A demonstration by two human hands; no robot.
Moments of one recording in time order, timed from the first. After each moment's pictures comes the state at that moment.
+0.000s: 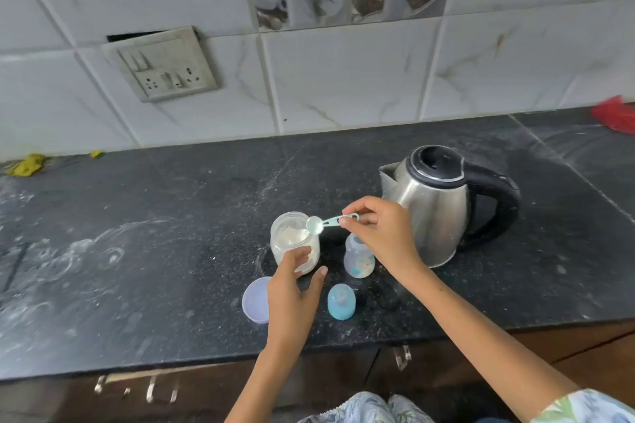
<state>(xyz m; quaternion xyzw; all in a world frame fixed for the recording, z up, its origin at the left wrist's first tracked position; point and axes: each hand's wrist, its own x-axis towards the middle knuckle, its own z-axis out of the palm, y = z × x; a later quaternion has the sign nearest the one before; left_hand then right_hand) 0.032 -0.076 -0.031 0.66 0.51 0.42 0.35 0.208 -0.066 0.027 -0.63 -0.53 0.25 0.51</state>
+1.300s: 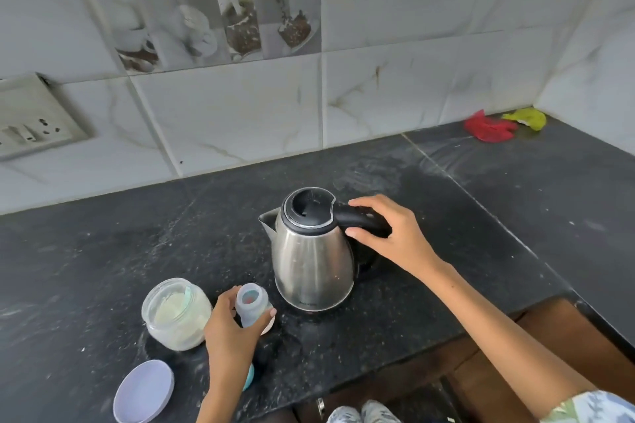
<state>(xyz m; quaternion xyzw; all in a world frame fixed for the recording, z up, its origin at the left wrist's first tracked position) 0.126 -0.051 -0.053 0.63 0.55 0.38 0.39 0.414 -0.110 0.038 -0.62 -0.64 0.07 0.45</state>
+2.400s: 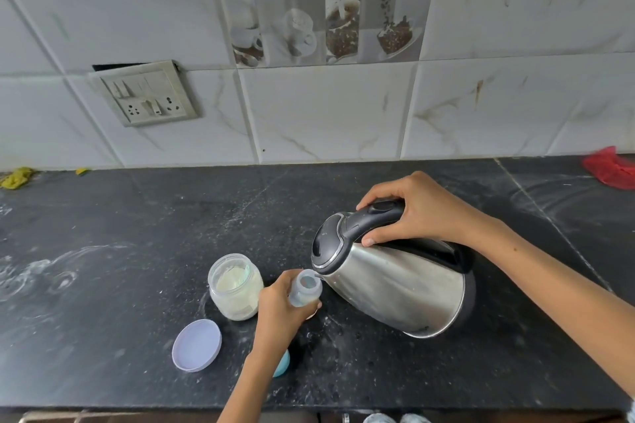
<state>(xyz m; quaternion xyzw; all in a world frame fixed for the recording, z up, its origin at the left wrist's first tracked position) 0.134 -0.038 -0.046 0.65 0.56 0.35 0.38 0.383 -0.044 0.143 -0.53 -0.79 0.19 0.25</state>
